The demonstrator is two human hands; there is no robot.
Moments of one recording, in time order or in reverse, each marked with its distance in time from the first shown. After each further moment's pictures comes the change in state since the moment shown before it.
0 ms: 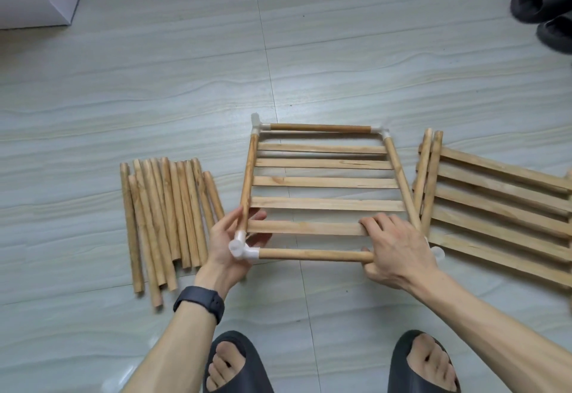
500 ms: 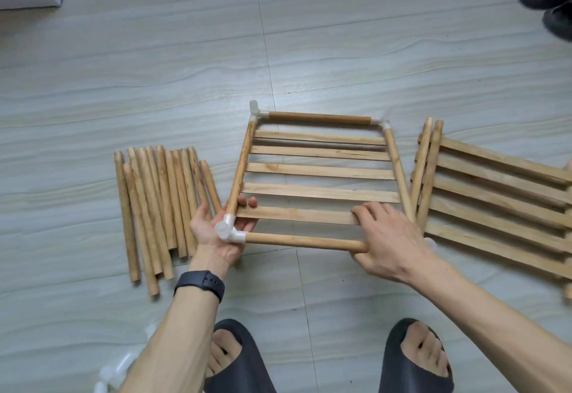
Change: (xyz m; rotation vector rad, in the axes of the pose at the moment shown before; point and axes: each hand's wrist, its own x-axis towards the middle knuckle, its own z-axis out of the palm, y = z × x) left_hand 0.012 0.005 -0.006 -0.361 -0.024 0.005; right_hand -0.001 -0.006 -0.017 0.044 -0.058 -0.099
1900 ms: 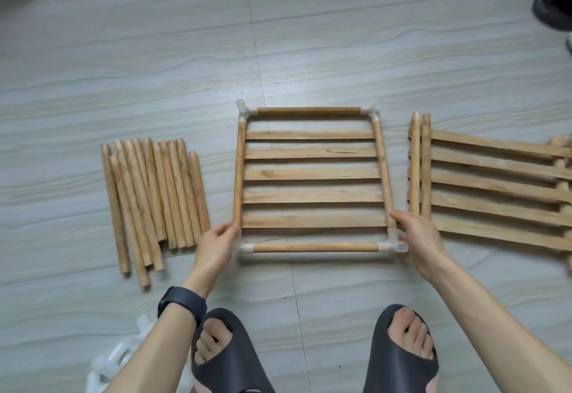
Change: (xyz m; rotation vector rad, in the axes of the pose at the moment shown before) left_hand -0.001 -0.021 -0.060 1.397 0.258 0.272; right_hand -0.020 0.054 0.044 1.305 0.141 0.964
